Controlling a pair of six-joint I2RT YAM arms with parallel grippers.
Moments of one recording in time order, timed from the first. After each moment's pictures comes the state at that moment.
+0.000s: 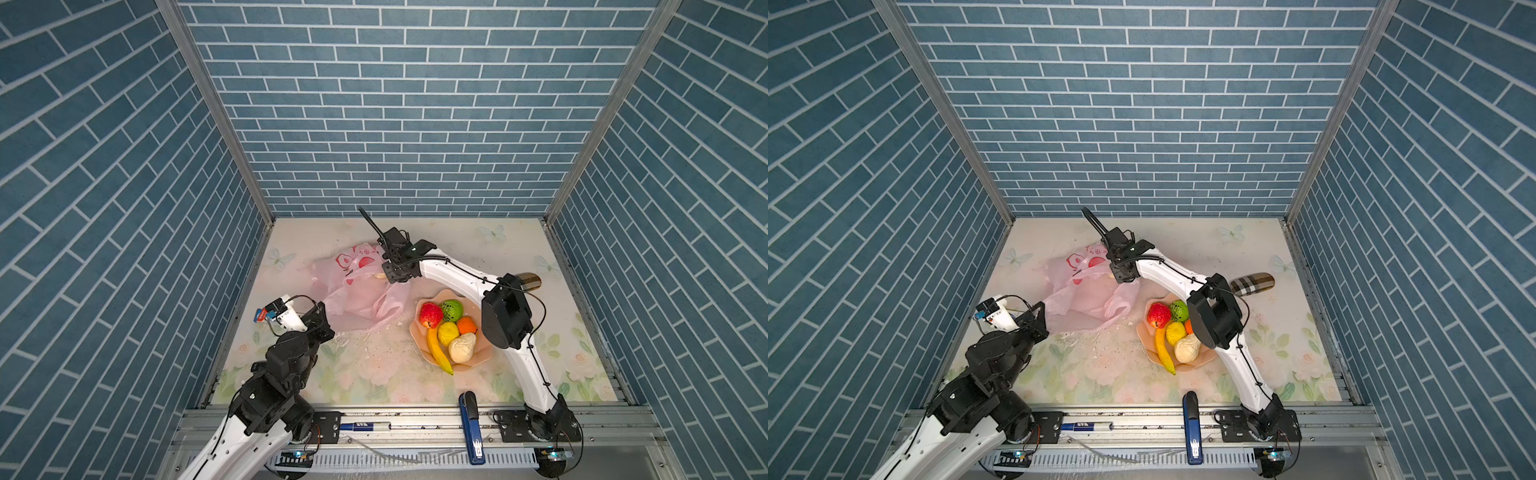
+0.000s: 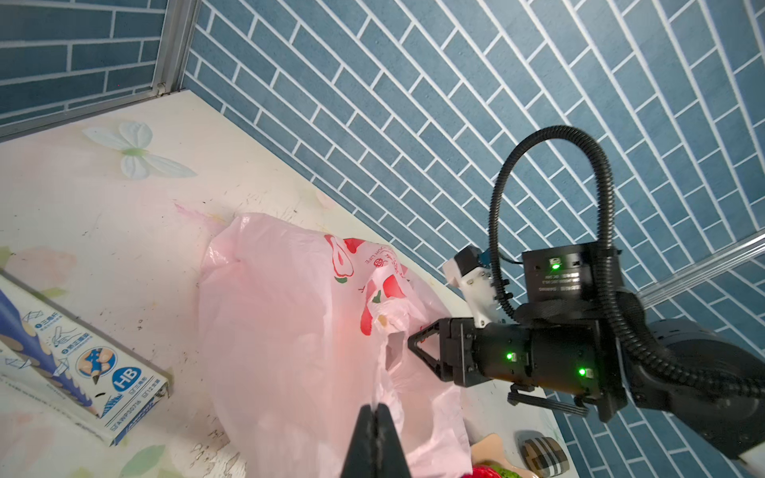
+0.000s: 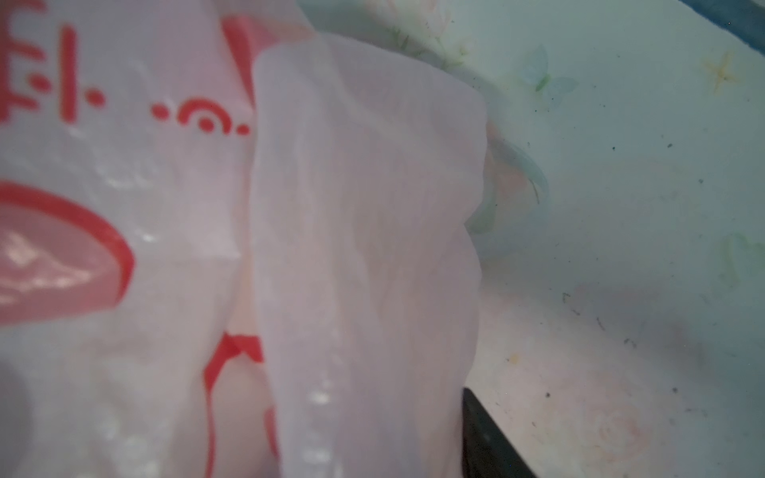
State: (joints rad) left arm -0.64 0.30 0.42 -0.37 -0.51 -0.84; right arm 0.86 2.28 2.03 -0.76 0.20 0.18
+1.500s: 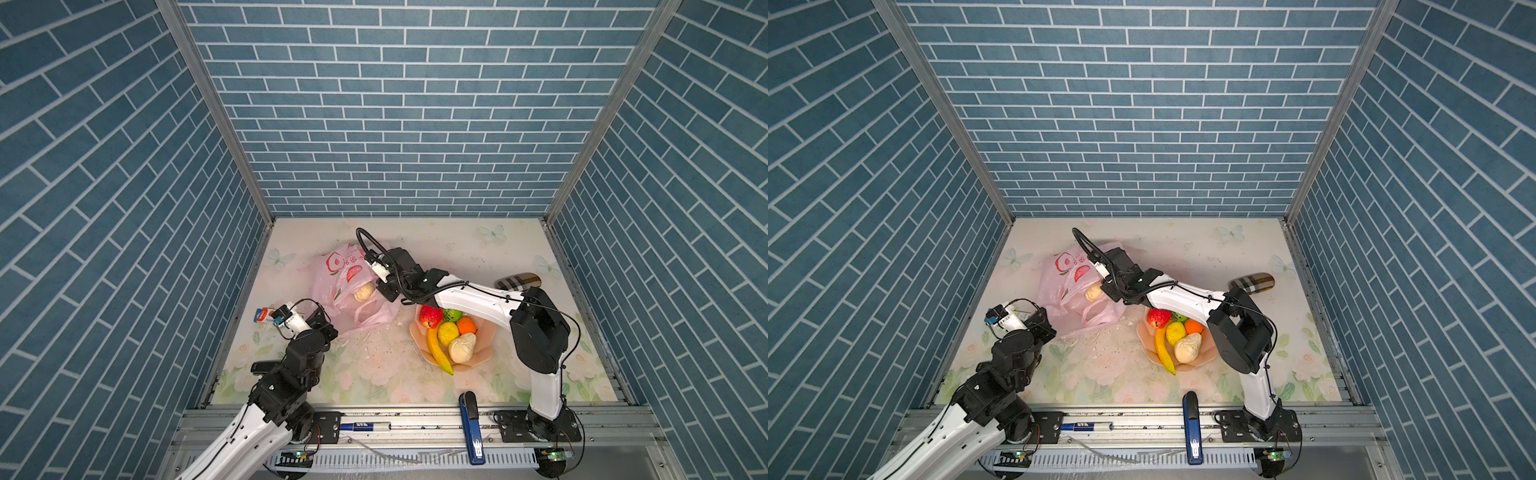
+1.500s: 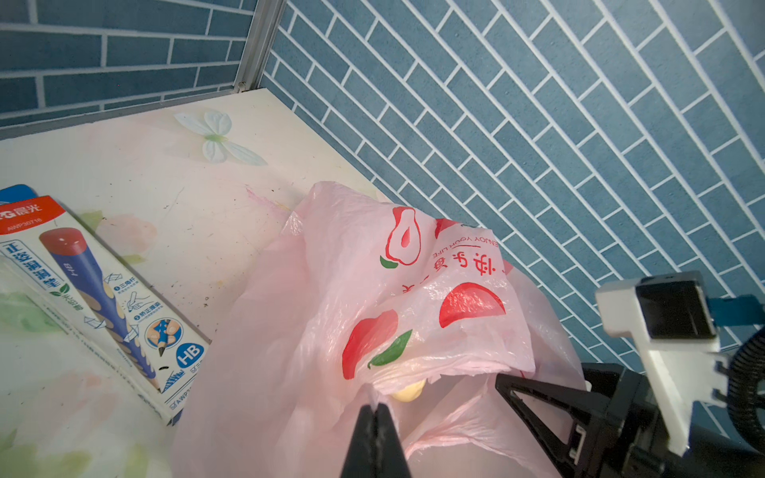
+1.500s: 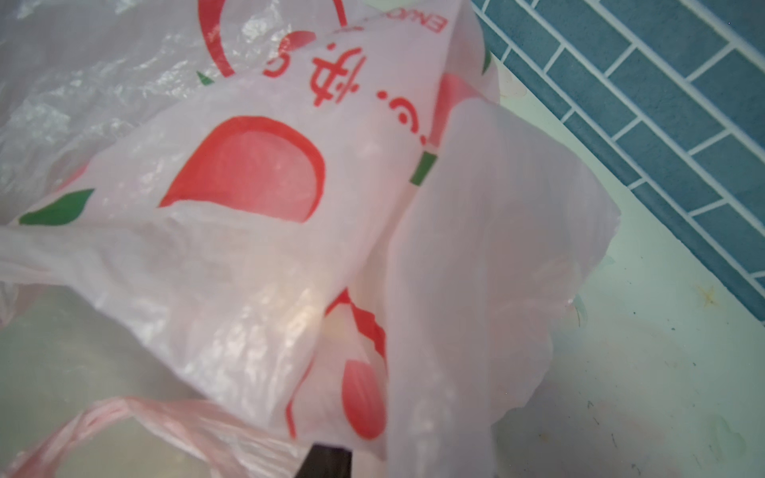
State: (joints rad) left arm -0.64 0.38 0.29 -0.25 -0.66 -0.91; right arm 0.96 1.96 1.51 -0.26 0.12 -0.15
